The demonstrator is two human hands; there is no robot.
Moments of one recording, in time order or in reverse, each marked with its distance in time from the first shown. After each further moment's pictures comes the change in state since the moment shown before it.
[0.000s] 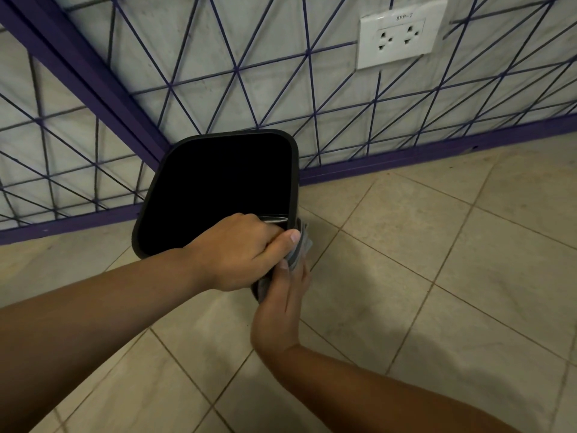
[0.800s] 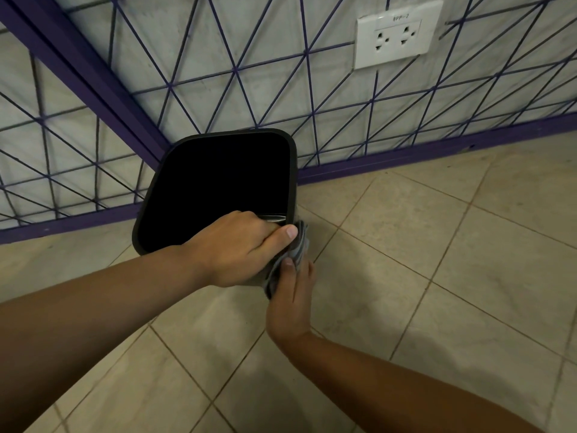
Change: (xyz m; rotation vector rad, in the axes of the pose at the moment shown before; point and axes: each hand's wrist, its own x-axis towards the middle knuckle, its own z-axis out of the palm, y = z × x) left_hand -0.001 0.005 -0.002 -0.036 0.017 -0.036; right_hand 0.014 0.002 -0.017 -0.113 -0.021 -0.007
